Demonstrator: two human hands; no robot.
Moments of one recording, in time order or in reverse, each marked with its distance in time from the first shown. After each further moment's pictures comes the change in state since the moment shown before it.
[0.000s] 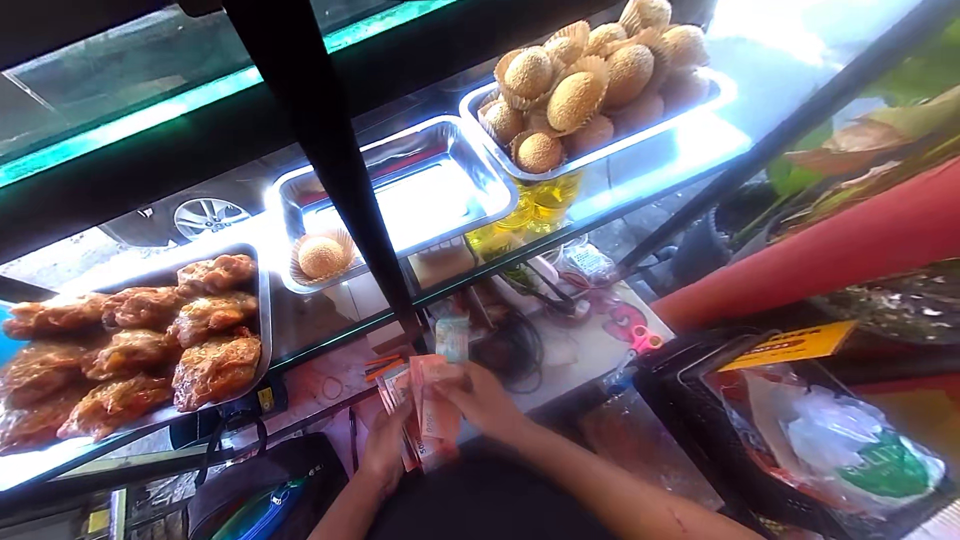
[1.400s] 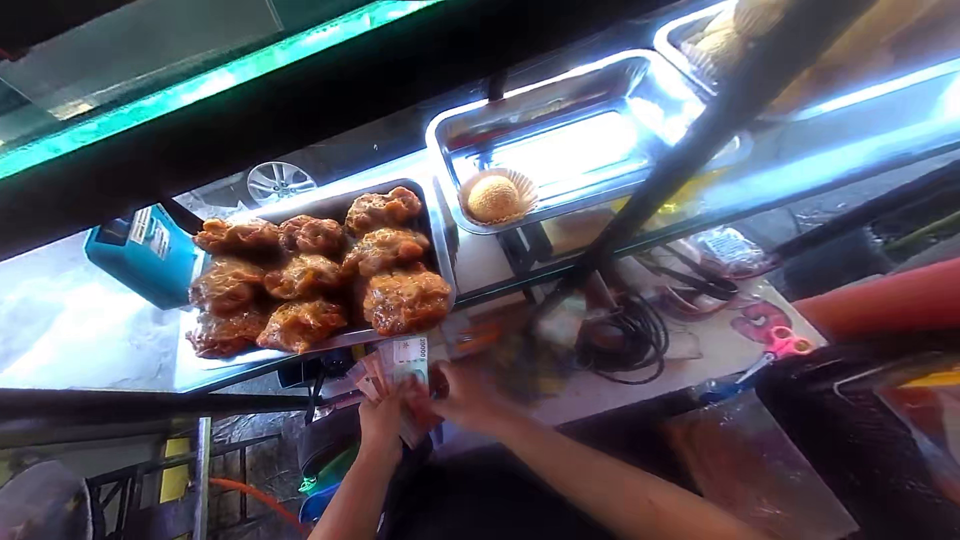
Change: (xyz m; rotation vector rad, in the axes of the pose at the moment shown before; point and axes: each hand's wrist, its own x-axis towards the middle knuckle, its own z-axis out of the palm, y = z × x) left_hand -0.006 0.022 -0.177 -0.100 0.441 0.056; right_hand 0.031 -0.033 0.206 -0.133 -0.314 -0.048
